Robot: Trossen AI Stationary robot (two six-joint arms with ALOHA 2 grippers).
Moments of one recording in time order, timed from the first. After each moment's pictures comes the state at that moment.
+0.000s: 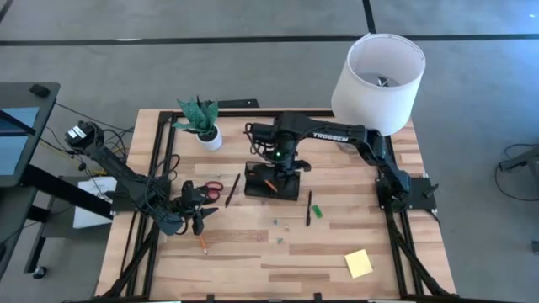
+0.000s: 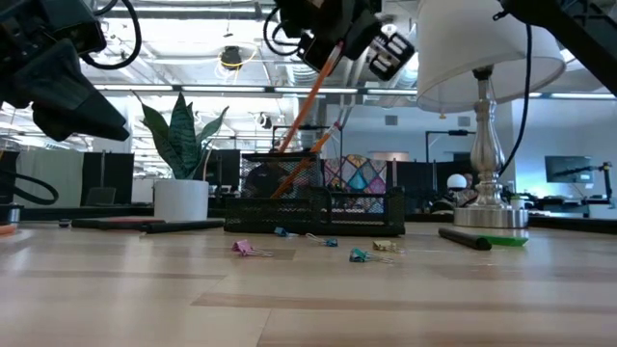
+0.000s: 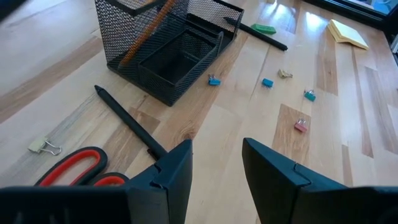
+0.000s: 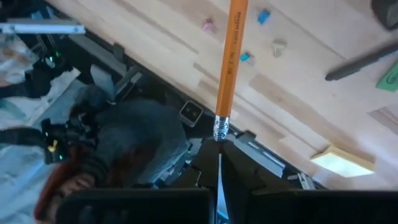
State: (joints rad) left arm -0.73 0.97 0.36 -0.19 -0.80 -0.93; right arm -0.16 2.19 2.21 -1.57 -0.83 0.82
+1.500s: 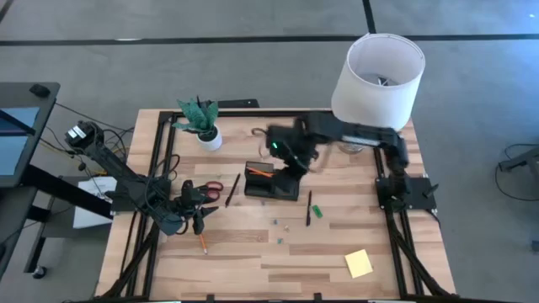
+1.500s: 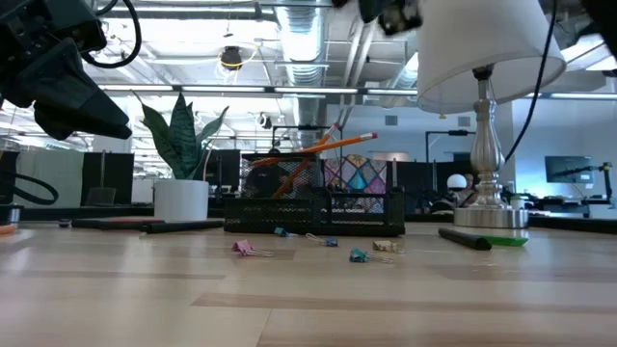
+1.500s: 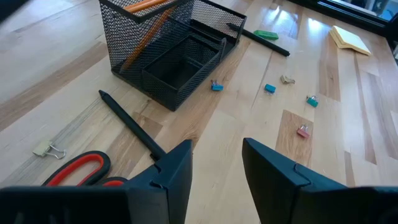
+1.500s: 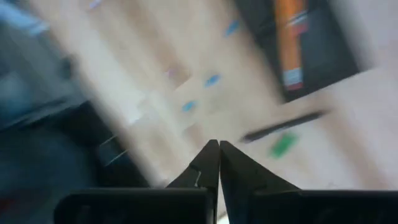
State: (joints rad) left arm -0.73 0.97 0.36 -0.19 -0.82 -0.93; right arm 0.00 1.97 2.21 -1.57 -0.28 0.62
